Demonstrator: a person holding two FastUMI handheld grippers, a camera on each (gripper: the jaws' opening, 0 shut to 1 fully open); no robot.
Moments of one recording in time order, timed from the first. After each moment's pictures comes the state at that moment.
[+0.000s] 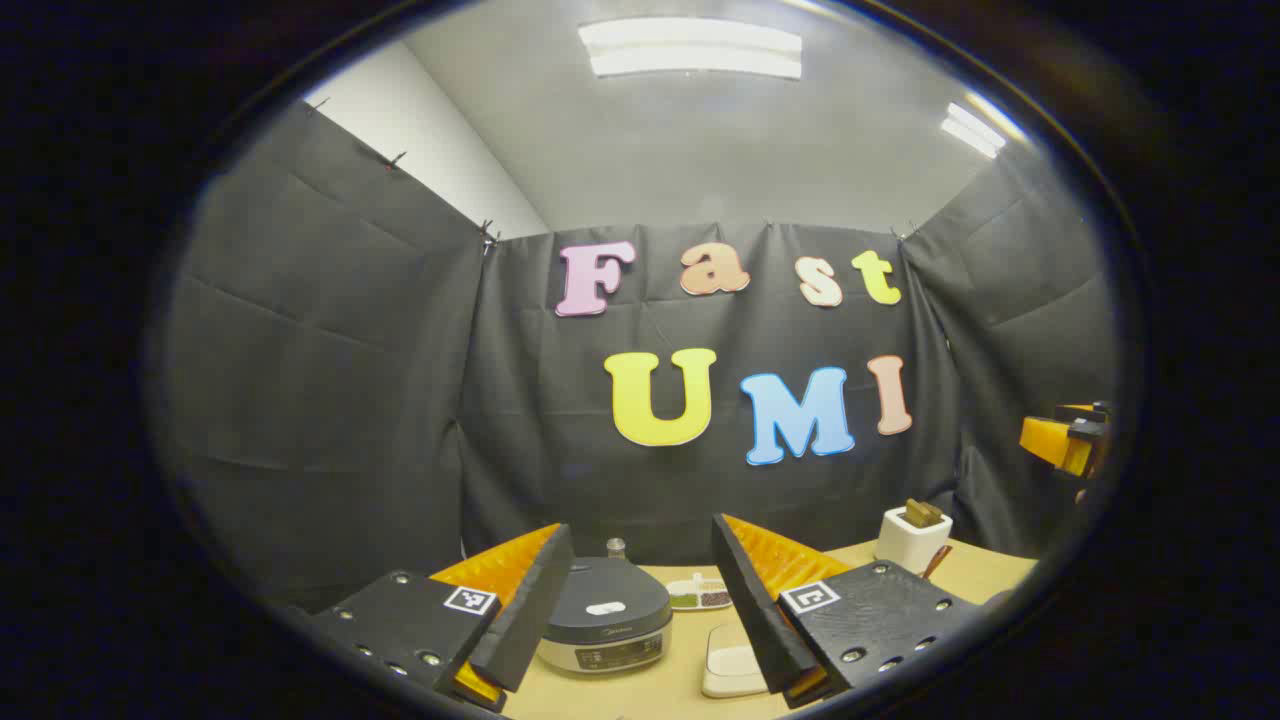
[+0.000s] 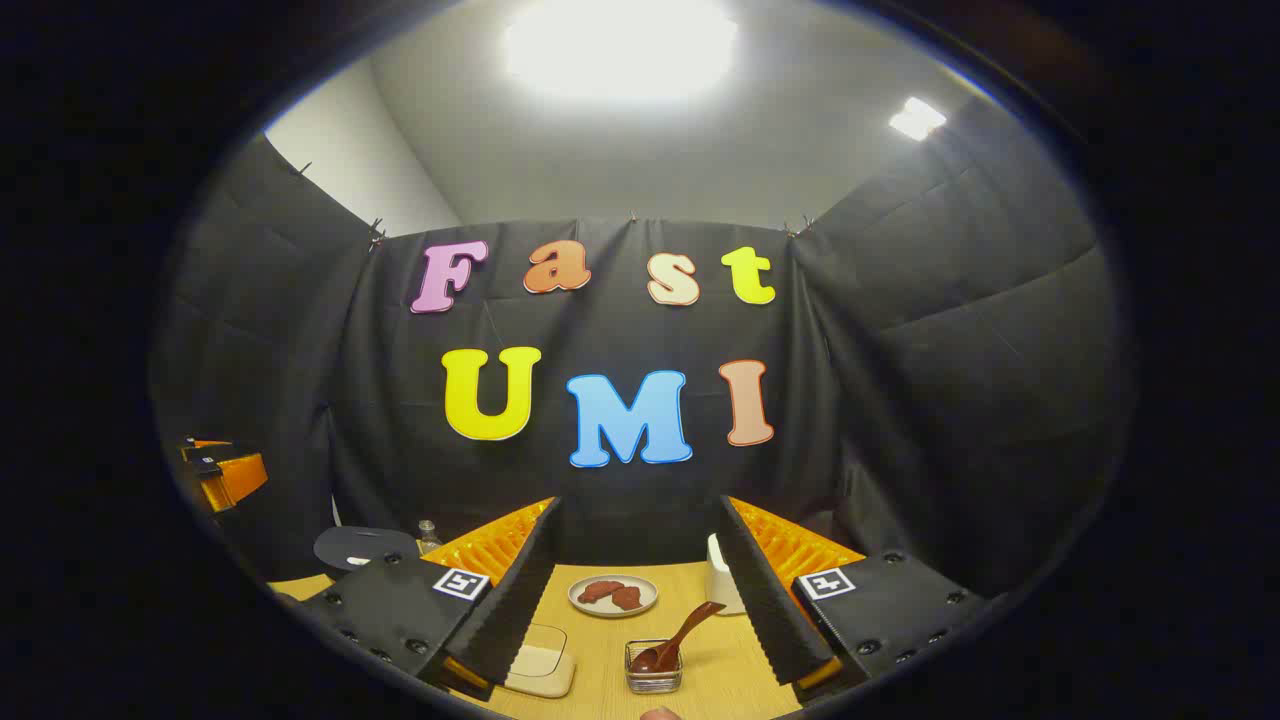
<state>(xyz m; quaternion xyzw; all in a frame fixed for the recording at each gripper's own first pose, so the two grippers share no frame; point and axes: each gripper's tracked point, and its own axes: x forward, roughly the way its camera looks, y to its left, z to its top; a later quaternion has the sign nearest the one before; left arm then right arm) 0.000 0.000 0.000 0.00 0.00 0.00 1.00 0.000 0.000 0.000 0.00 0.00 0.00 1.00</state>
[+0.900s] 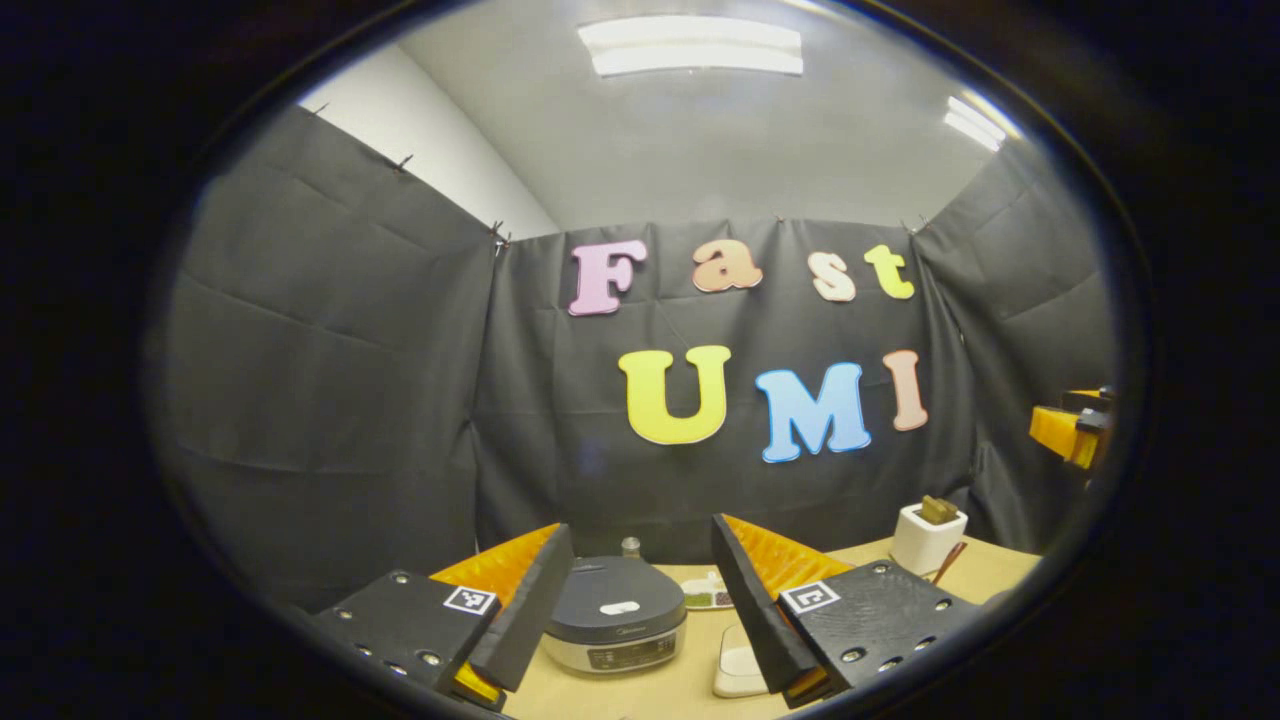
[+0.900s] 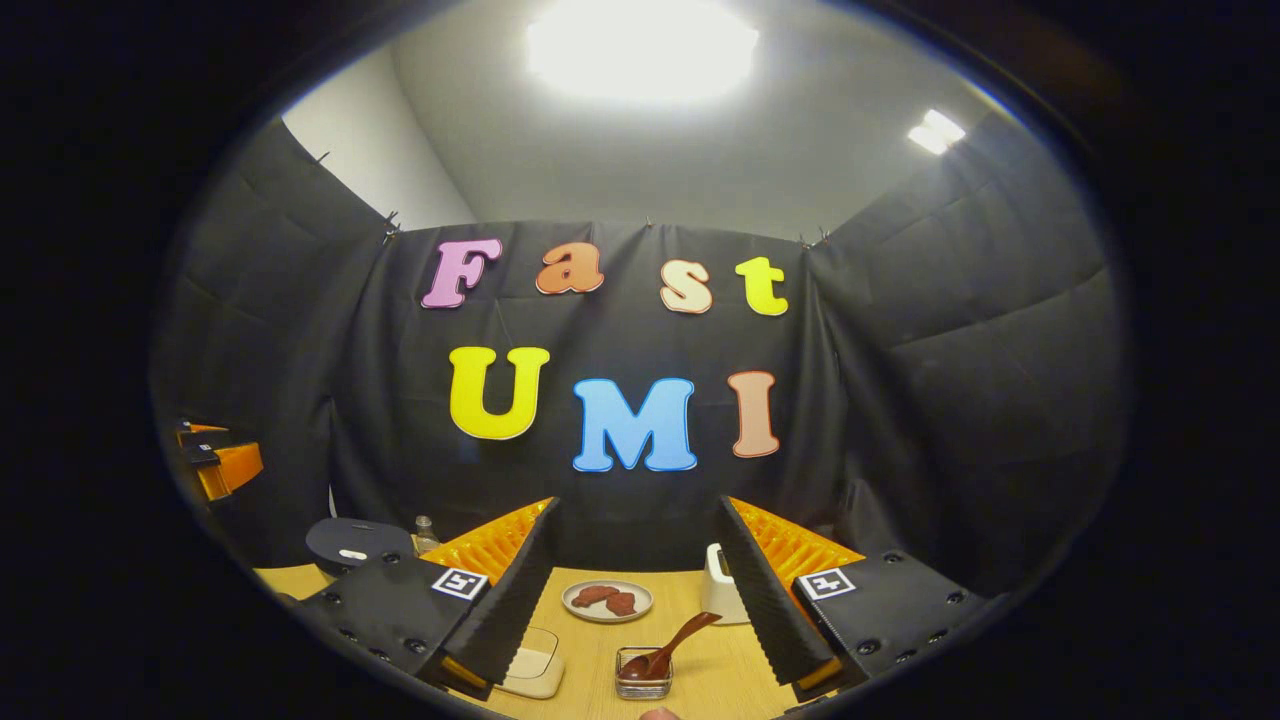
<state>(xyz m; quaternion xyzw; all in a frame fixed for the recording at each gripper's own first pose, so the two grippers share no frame) 0.004 0.009 0.000 0.01 0.00 0.02 1.00 0.007 0.002 0.003 -0.02 0.00 0.01 1.00</state>
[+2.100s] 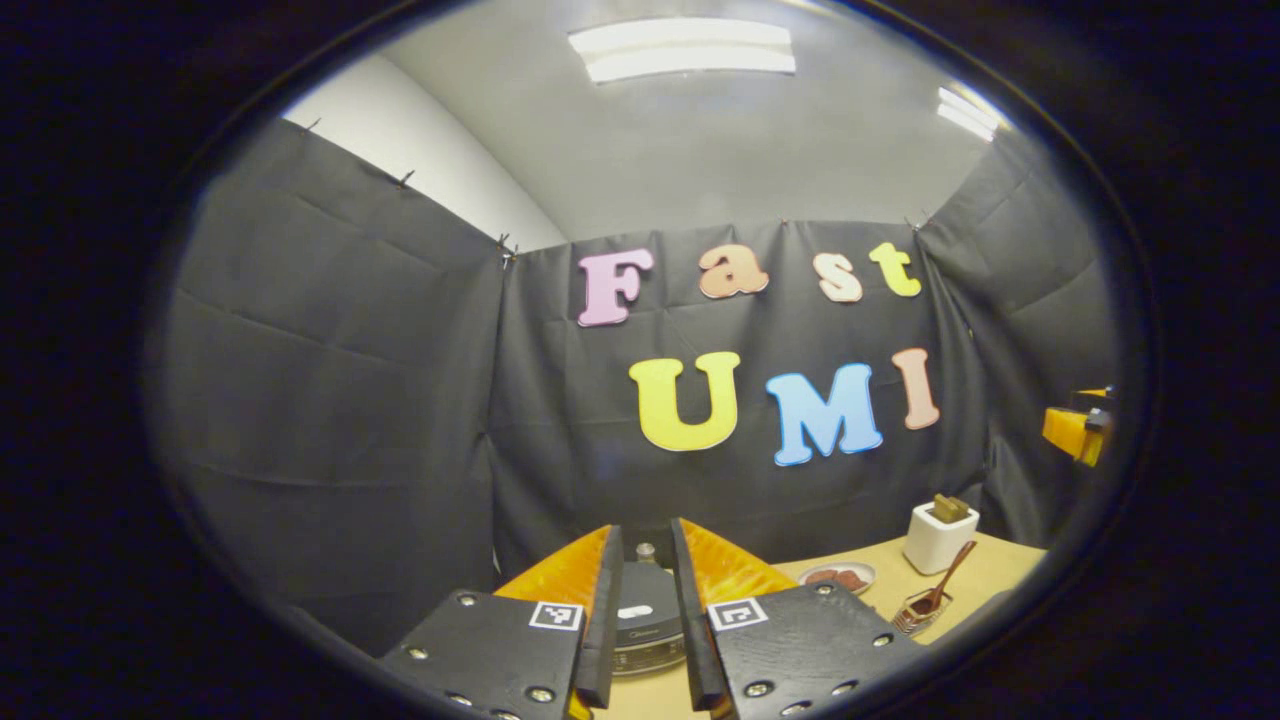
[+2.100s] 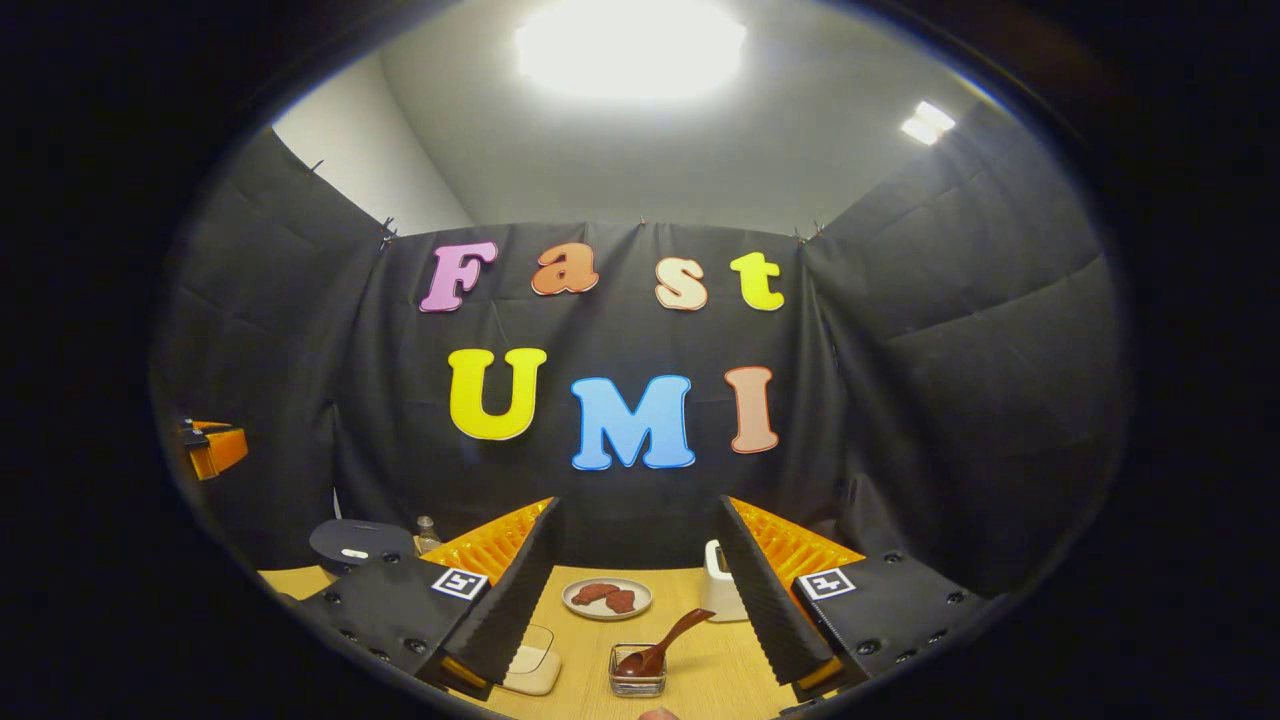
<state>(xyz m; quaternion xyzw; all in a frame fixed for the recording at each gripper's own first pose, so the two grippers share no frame) -0.009 0.003 0.010 0.02 0.00 0.04 1.00 0.002 -0.018 0.003 -0.01 0.00 0.02 1.00</state>
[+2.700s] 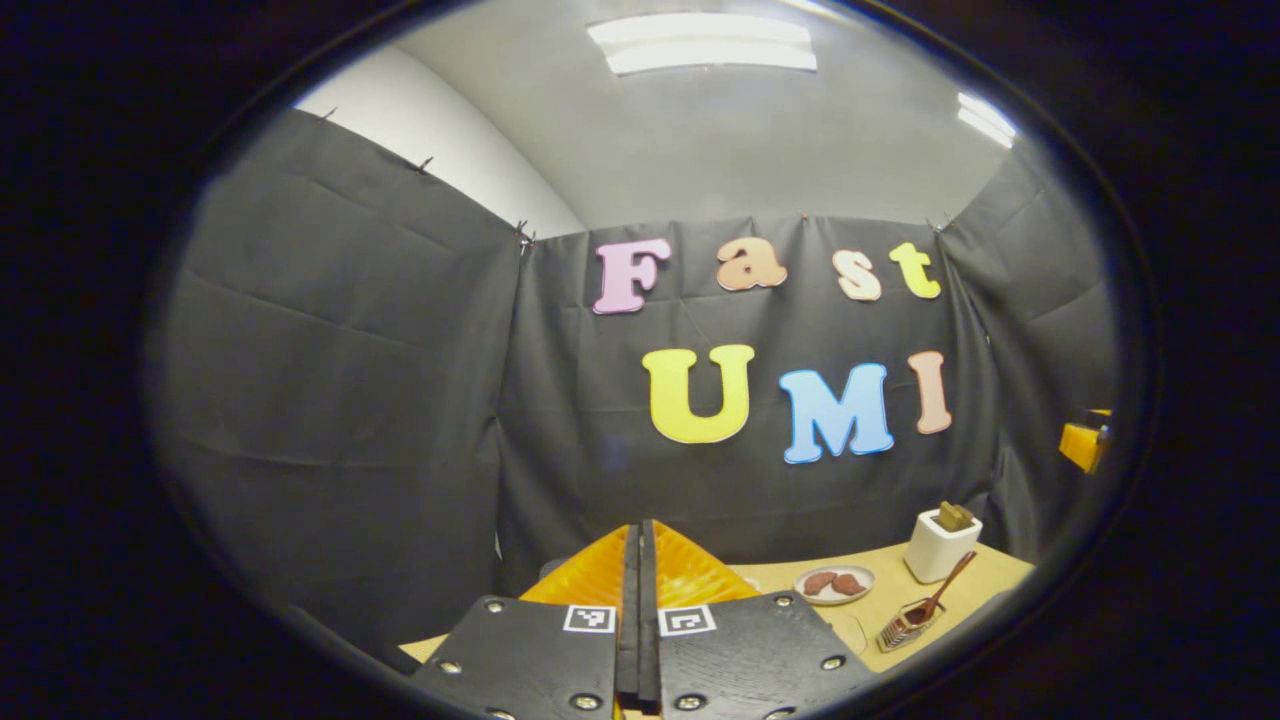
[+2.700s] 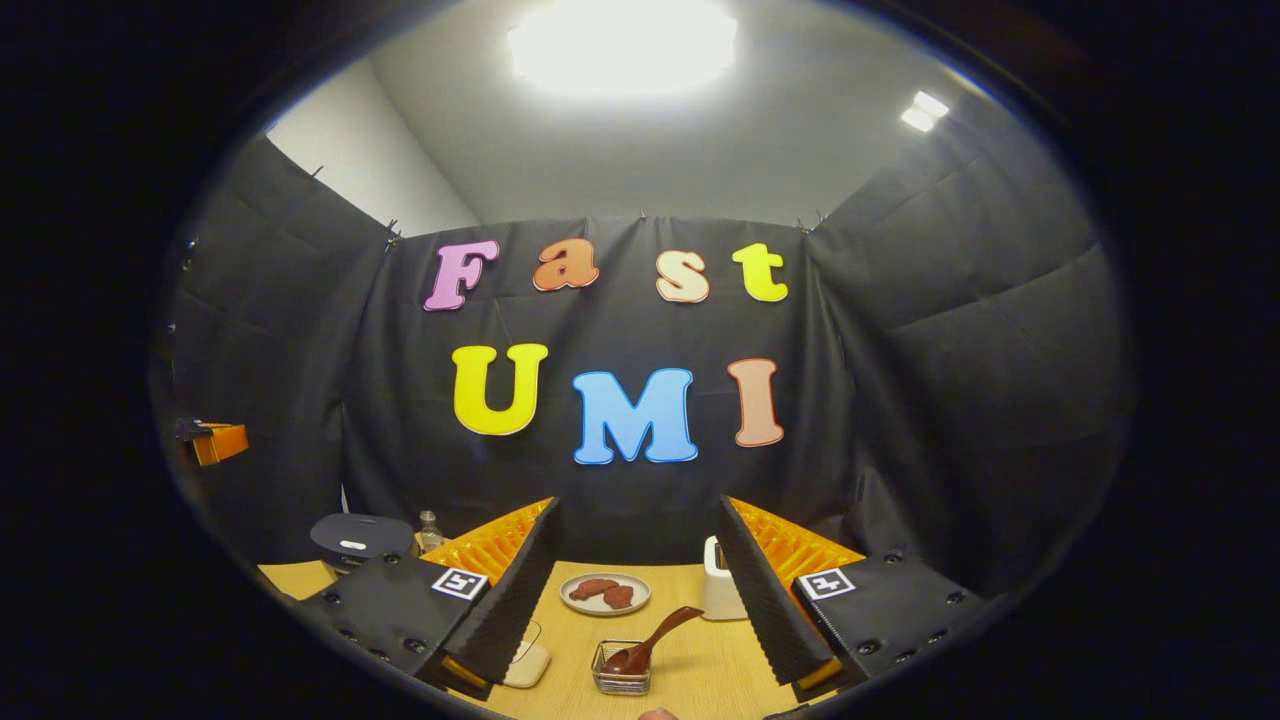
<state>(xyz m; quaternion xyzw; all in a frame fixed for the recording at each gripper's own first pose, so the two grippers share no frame) 0.001 0.003 0.000 0.00 0.01 0.06 1.00 0.007 -0.047 -0.009 0.00 0.01 0.04 1.00</state>
